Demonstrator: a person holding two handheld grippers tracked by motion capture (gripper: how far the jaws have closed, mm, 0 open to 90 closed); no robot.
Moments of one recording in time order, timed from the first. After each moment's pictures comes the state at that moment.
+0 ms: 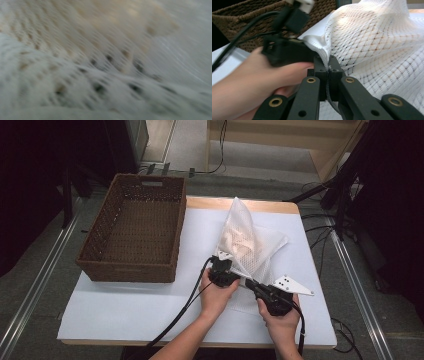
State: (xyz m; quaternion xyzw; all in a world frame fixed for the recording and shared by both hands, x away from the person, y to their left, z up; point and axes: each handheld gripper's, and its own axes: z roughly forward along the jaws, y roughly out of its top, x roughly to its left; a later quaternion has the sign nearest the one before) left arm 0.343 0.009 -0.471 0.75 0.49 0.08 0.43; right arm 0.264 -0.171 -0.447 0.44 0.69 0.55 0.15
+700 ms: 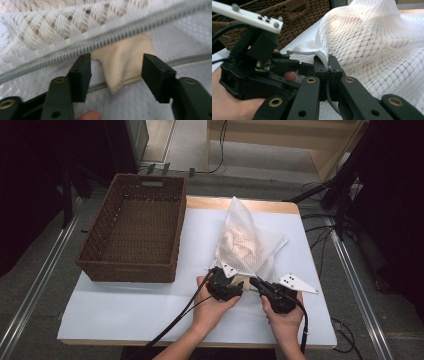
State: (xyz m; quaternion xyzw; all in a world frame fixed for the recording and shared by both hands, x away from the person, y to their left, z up) left arm 0.313 0.008 -0.474 0.80 0.44 0.15 0.37; right arm 0.269 -0.181 -0.447 0.45 0.68 0.55 0.16
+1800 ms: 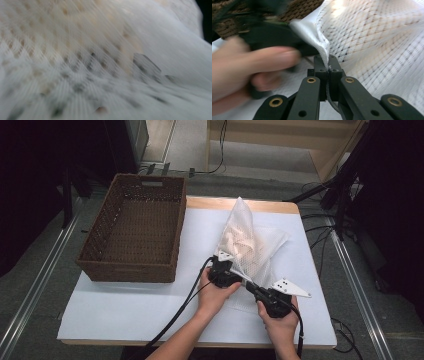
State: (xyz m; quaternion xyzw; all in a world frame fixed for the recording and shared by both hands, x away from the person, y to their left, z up) left arm 0.340 0.023 -0.468 0.76 0.46 0.07 0.45; right arm 0.264 -0.174 -0.466 0.46 0.70 0.53 0.15
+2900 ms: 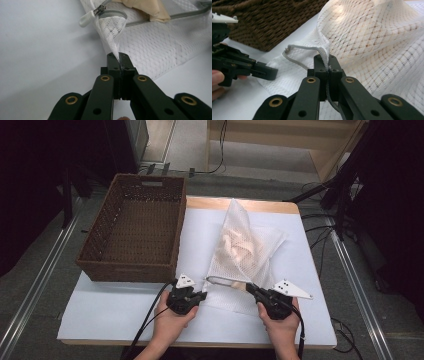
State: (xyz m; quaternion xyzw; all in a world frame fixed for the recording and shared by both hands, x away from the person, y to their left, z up) left arm 0.268 0.125 -0.474 0.79 0.46 0.04 0.41; right arm 0.256 -0.171 -0.459 0.45 0.70 0.54 0.14
